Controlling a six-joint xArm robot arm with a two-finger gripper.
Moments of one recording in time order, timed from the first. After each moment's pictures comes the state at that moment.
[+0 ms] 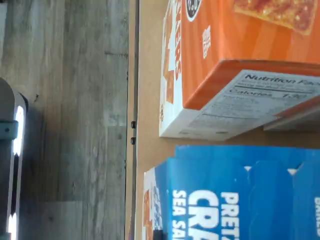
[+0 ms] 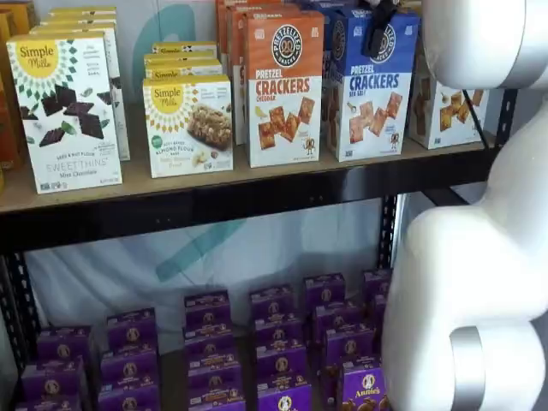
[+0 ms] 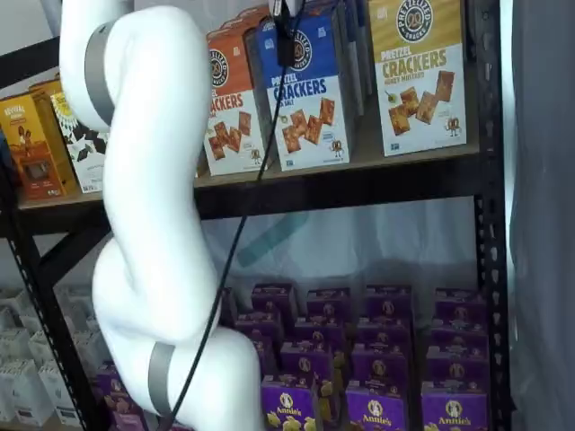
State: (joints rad) arm -0.22 -0.12 -1.78 0.22 1.78 -1.71
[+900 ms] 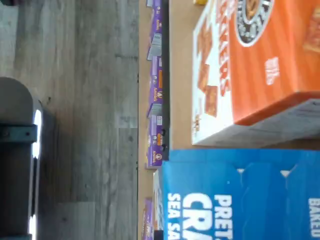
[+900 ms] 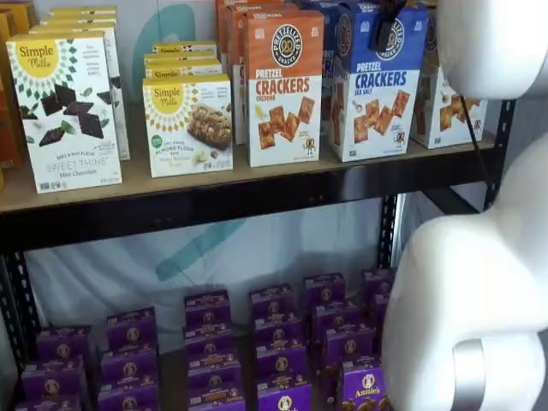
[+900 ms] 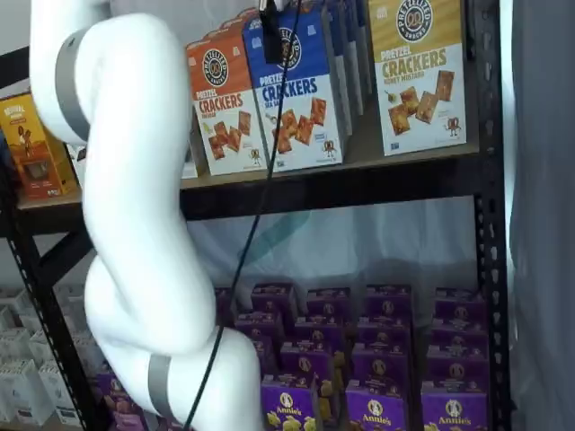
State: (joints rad) arm -0.22 -0.24 -1.70 0.22 1.82 -1.70
